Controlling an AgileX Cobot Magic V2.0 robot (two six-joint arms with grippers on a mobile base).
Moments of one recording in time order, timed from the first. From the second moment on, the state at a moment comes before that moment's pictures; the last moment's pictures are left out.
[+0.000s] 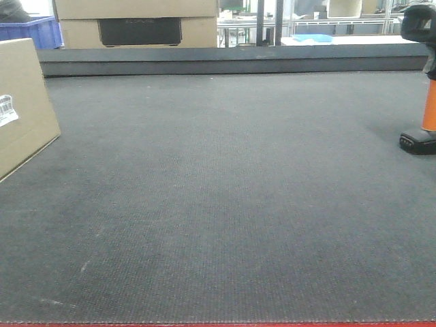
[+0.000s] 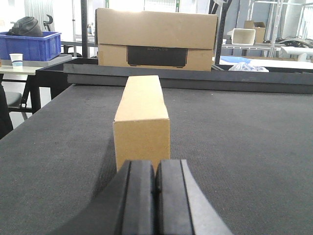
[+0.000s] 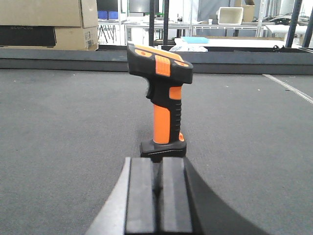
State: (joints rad) left arm -0.03 0.00 0.00 0.00 0.02 -0.02; right arm -0.11 0.00 0.00 0.11 0.09 -0.06
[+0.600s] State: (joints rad) left arm -0.03 0.01 -0.12 0.02 0.17 -0.02; right arm -0.11 0.00 0.00 0.11 0.09 -0.06
